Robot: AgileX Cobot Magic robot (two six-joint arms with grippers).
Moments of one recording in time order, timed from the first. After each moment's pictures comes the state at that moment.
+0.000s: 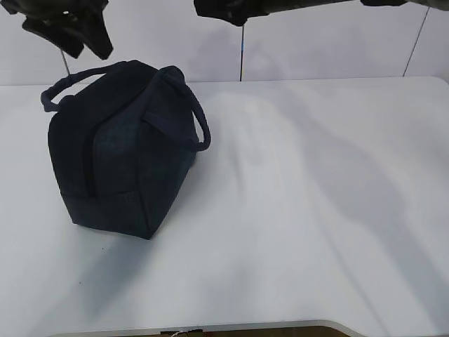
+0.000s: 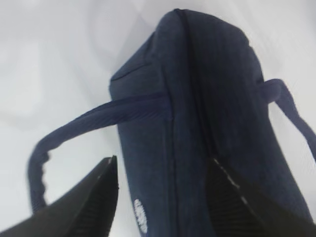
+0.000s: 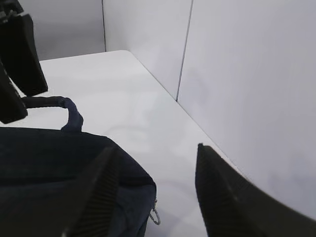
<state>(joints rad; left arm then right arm) -0.22 1.98 -2.01 -0.23 1.24 0.17 0.22 2.17 -2.02 -1.84 -0.76 1.53</state>
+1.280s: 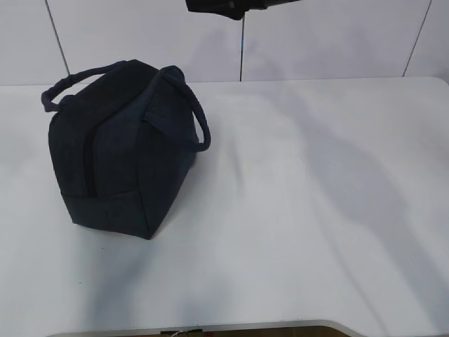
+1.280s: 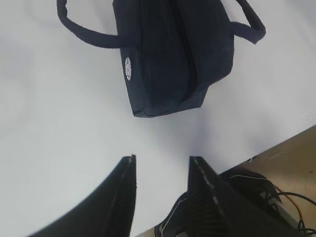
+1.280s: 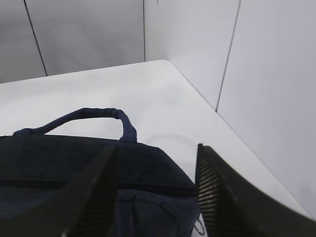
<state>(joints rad) -0.22 1.17 -1.34 -0.19 1.25 0.14 0.22 2.13 -2.02 -1.84 -0.91 1.58</state>
